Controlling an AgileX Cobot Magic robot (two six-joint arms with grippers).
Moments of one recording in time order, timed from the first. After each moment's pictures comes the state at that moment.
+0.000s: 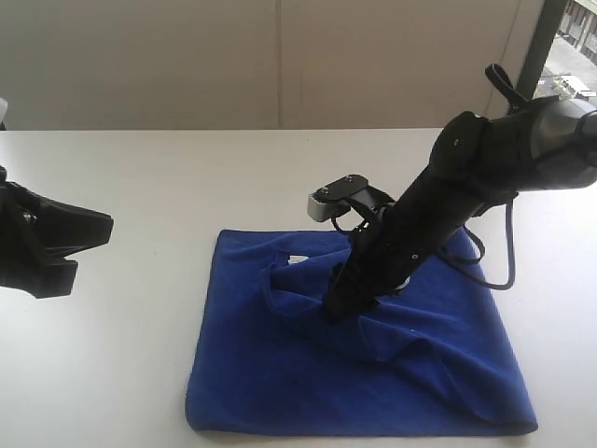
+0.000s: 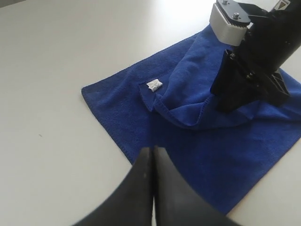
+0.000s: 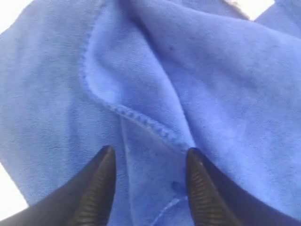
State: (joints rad) left arm -0.32 0.95 -0.63 -0.88 0.51 0.94; right arm 0.24 1.91 -1.17 0.63 0.78 -0.89
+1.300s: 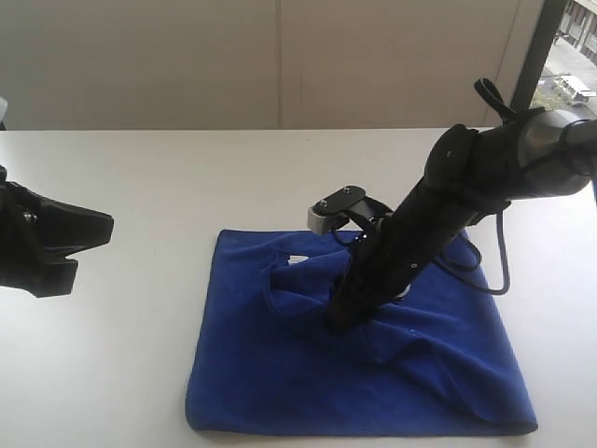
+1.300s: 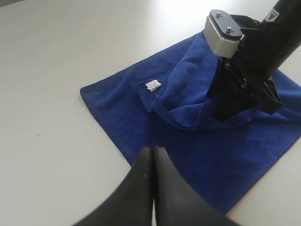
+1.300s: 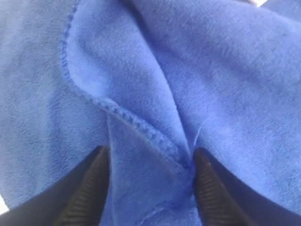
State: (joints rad) left arm -0.32 0.95 -0.63 -0.89 0.51 0.94; right arm 0.24 1.95 -1.17 0.62 0.77 -0.93
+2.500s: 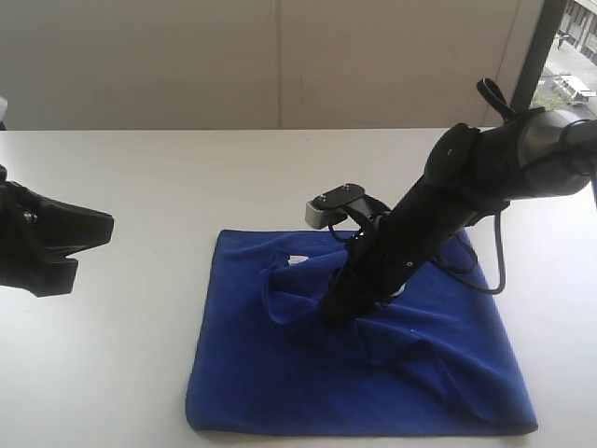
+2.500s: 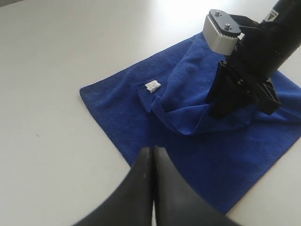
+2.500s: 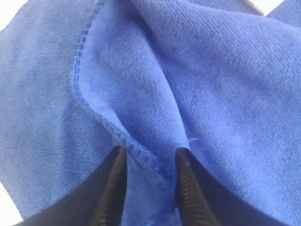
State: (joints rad) left arm -0.32 0.95 -0.63 -0.89 0.51 0.94; right arm 0.24 1.95 -1.17 0.67 0.78 -0.93
